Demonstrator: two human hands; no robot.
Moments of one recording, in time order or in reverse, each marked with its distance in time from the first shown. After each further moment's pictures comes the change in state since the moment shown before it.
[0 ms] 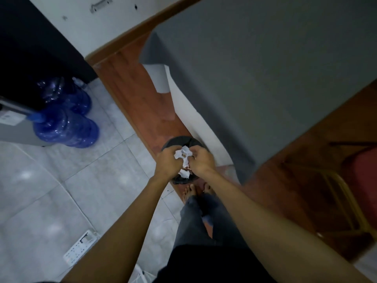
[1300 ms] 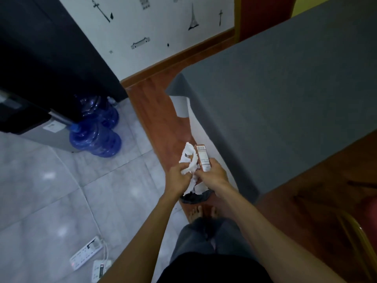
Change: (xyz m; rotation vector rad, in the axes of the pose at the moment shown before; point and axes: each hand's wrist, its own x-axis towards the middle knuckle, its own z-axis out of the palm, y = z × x) left_hand -0.057 0.066 -0.043 -0.313 0.138 -0.109; right_hand -0.052 -0.058 -0.065 0.199 -0.026 -0.020
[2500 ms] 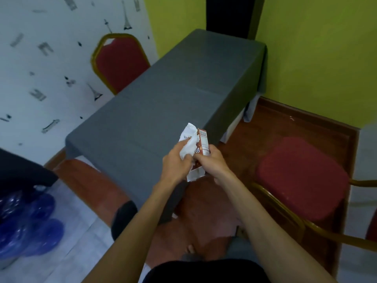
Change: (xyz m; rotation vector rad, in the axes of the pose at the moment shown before) left_hand -0.183 0.253 0.266 0.239 -0.173 0.568; right_hand -0.124 0.134 -0.360 0.560 0.405 -0.125
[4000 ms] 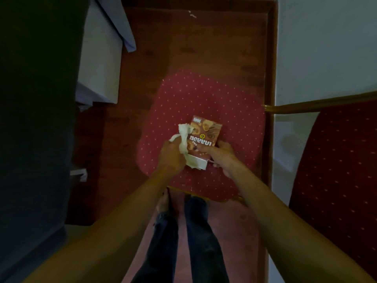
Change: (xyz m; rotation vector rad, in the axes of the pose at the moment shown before) left_hand 0.164 0.032 0.615 0.497 -0.741 0.025; right_hand 0.245 0.331 -0.469 0.304 0.356 0.622
